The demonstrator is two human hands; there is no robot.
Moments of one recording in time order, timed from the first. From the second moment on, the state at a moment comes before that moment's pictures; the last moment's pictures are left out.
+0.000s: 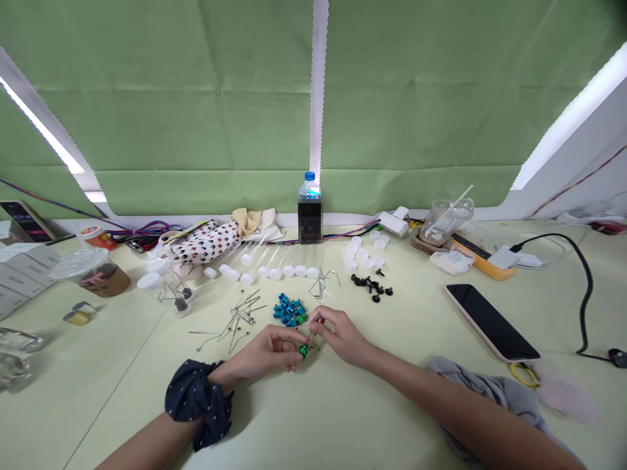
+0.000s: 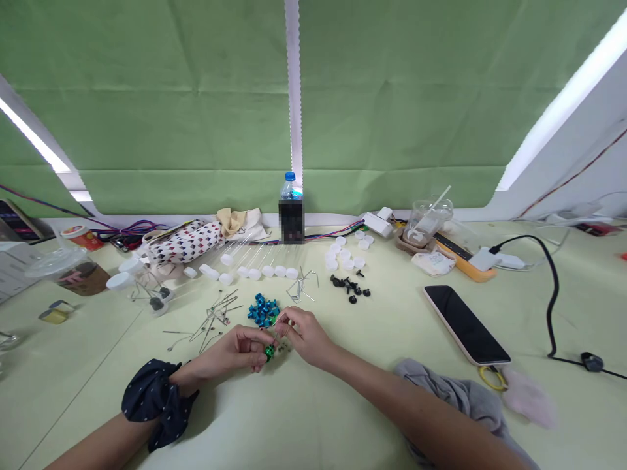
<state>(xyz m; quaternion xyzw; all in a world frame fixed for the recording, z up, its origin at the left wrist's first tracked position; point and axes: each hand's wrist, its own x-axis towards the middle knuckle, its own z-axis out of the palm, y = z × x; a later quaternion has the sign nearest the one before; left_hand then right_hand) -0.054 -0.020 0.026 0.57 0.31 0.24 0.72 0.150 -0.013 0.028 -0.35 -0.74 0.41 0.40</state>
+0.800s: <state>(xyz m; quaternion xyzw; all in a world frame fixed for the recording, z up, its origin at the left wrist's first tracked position) -0.063 -0.010 0.023 0.57 0.38 0.37 0.63 0.184 0.041 -0.005 -0.59 -0.76 0.12 0.25</state>
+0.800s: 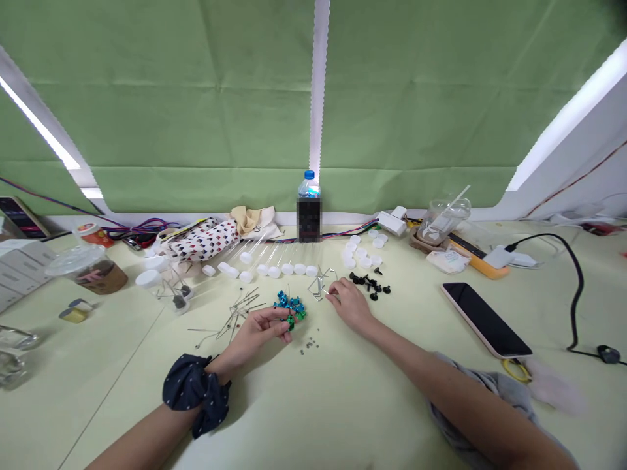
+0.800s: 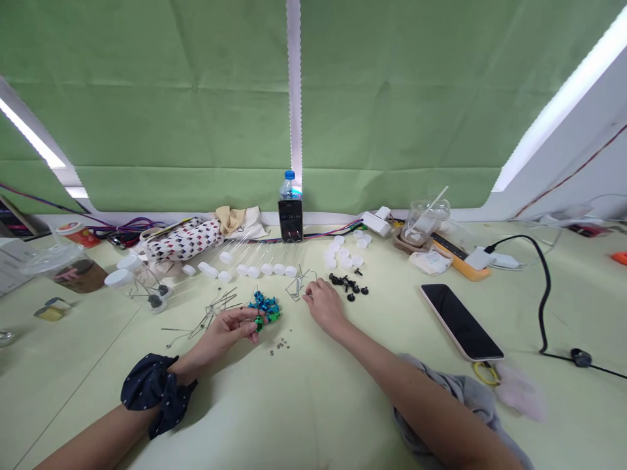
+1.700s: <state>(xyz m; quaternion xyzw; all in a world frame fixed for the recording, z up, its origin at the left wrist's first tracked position) -0.066 -0.007 0.025 0.56 0.42 0.39 0.60 0.219 0.042 0.023 -0.49 -0.81 0.28 0.15</state>
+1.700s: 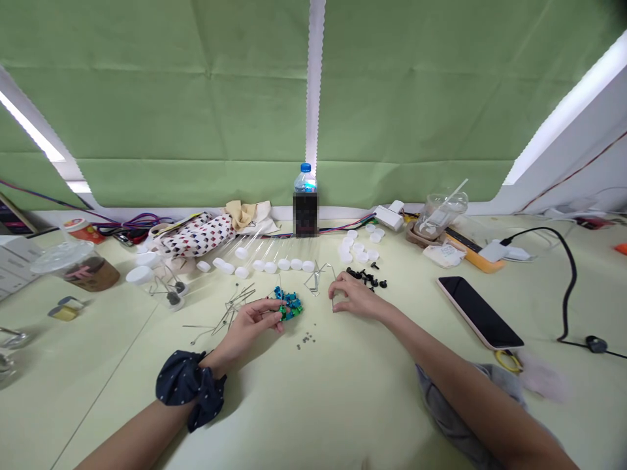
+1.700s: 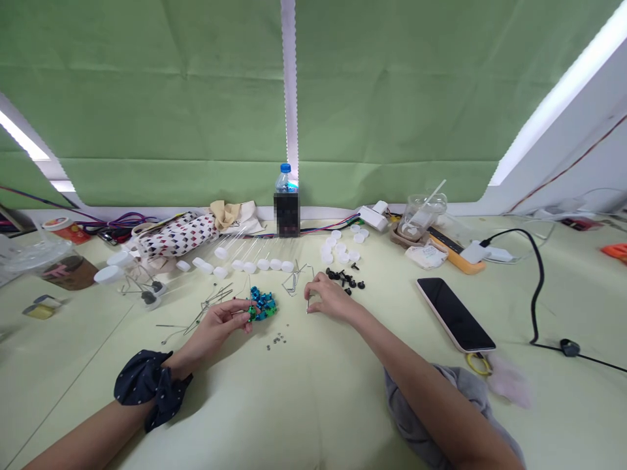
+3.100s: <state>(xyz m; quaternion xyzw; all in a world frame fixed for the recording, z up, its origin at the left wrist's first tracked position) -0.068 -0.007 0.020 0.56 0.41 0.39 0.60 0.180 0.002 0.045 -0.46 -0.80 0.36 0.17</state>
